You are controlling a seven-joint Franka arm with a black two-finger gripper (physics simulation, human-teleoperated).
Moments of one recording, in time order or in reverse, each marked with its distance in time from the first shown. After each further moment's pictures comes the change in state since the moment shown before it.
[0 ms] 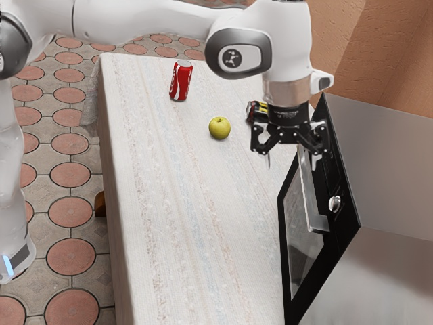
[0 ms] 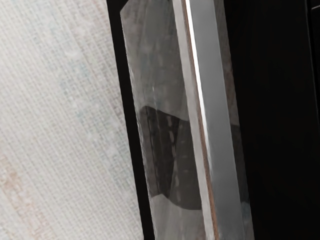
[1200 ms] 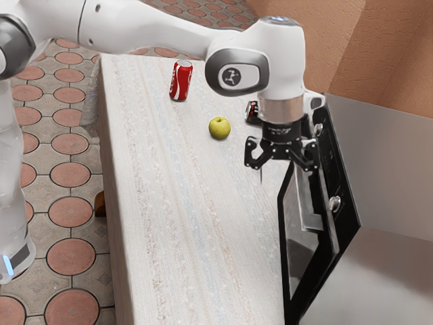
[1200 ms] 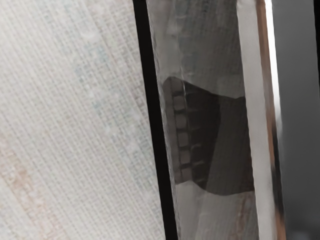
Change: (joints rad) arm 0.023 -0.018 0.006 -0.122 -0.071 0.057 0.038
